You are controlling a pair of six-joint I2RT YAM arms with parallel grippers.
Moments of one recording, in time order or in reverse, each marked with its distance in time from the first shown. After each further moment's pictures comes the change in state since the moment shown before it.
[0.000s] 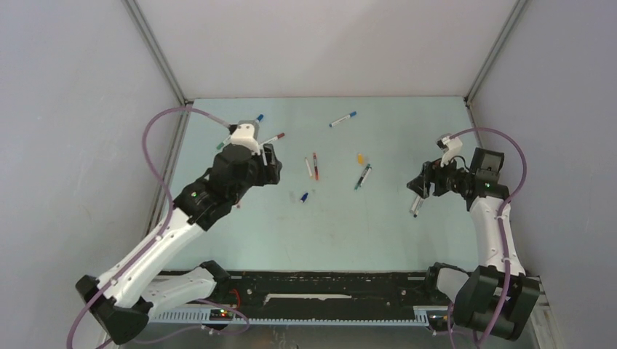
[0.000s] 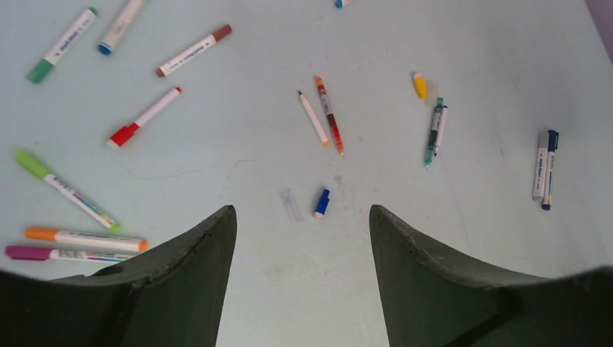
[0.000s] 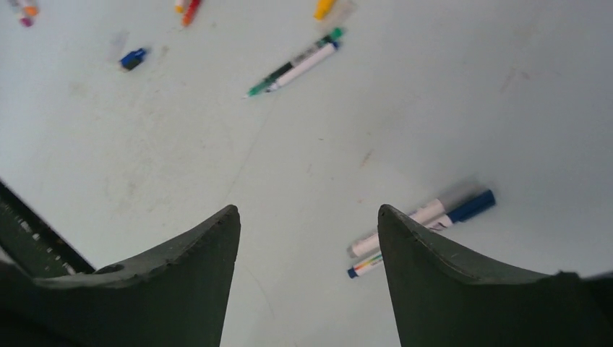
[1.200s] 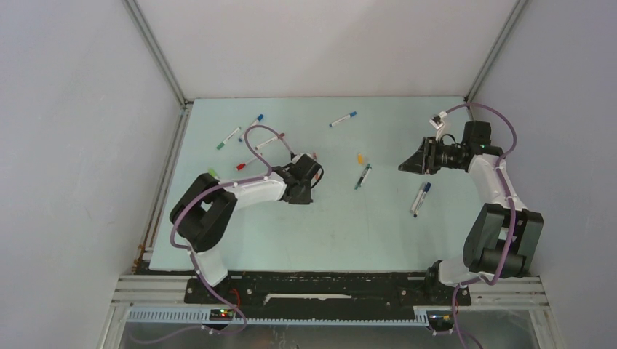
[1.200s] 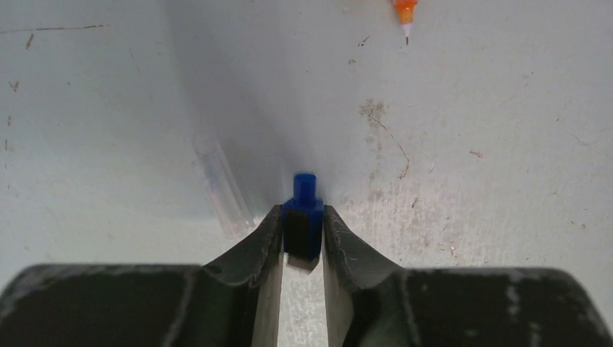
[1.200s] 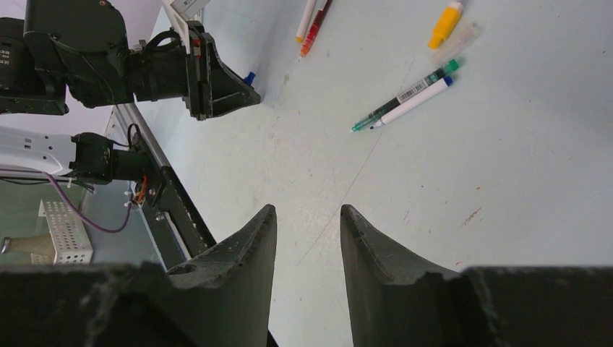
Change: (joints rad) left arm -0.057 0.775 0.009 0.132 0.085 -0.215; right arm 0.053 0.399 0.294 -0.116 -0.237 0.142
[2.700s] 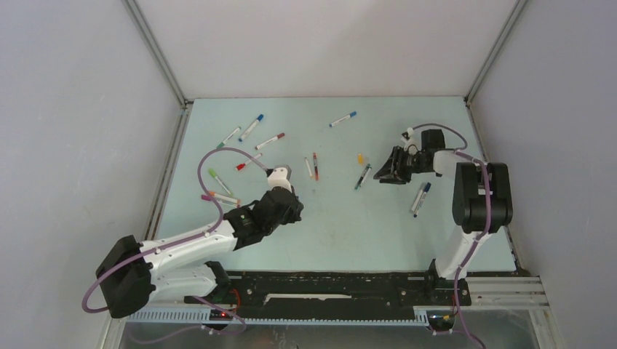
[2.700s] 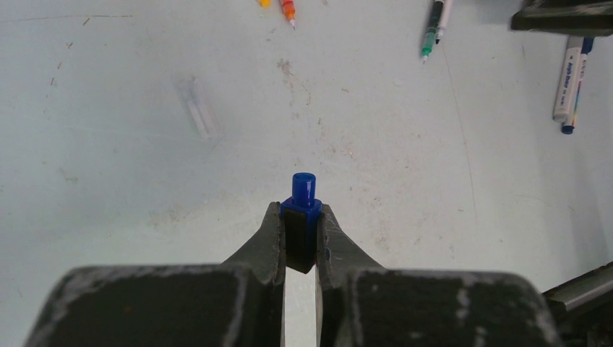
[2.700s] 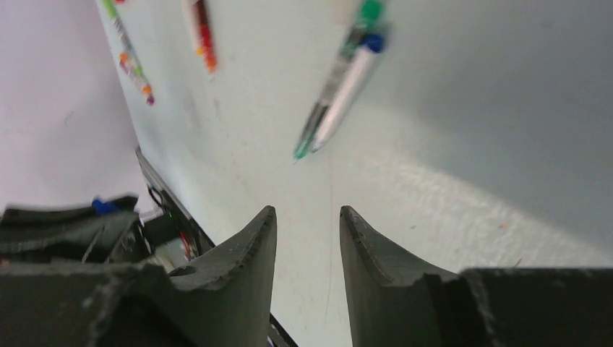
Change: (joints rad) left arm -0.193 -0.668 -0.455 0.262 -0.152 -0.090; right arm 0.207 0.384 -0.051 0.364 0.280 0.579
